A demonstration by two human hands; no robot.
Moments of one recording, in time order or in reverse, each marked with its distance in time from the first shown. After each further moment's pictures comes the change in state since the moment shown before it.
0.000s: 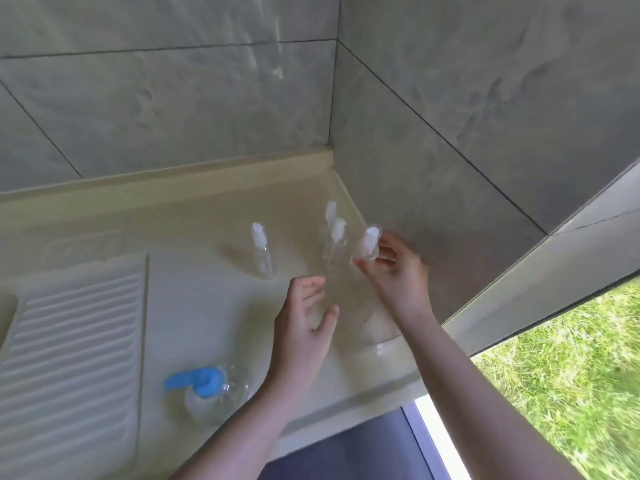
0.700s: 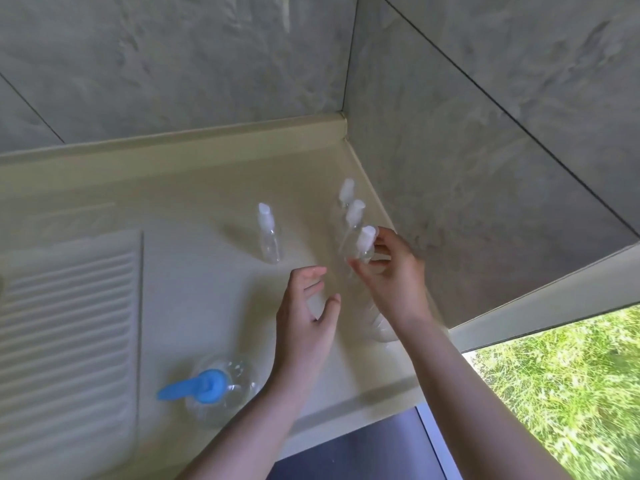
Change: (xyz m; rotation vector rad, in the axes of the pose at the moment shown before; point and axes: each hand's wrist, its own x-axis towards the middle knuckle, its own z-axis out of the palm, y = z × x) left_hand 0.011 -0.017 -0.001 -0.039 0.042 -0.164; right_hand -0.003 0.019 0.038 -0.013 -0.094 0.004
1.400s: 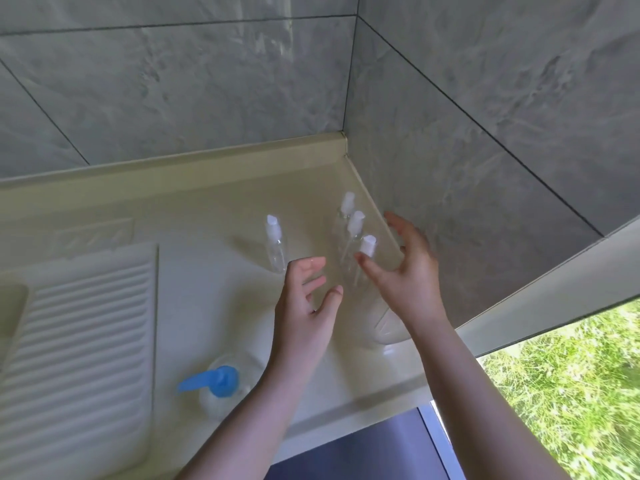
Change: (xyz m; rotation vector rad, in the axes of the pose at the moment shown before) left_hand -0.004 0.039 -0.018 -0.126 -0.027 0.029; right_hand -0.005 -0.027 -0.024 -0.075 0.110 -0.154
